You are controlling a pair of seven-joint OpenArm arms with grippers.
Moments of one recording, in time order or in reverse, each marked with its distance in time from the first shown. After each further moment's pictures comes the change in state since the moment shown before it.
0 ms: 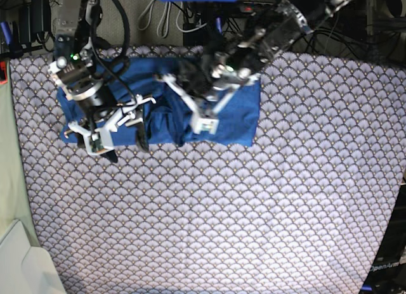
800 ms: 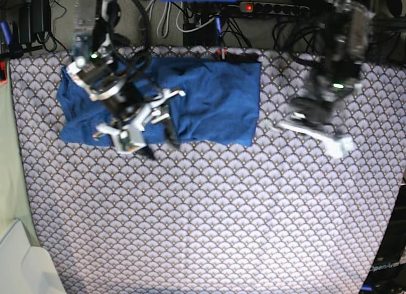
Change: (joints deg) left arm 12.7 -10.5 -43.6 10.1 0.6 0.4 -0.3; right arm 0.3 -4.5 -7.3 -0.5 -0.2 3.8 0.3
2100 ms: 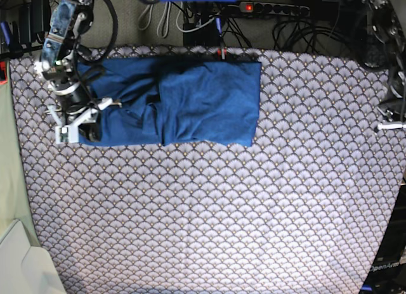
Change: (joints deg) left arm 4.6 1.0 -35.4 -2.6 -0.9 -15.0 1.5; right arm 3.2 1.1 24.8 -13.8 0.3 0.0 0.1
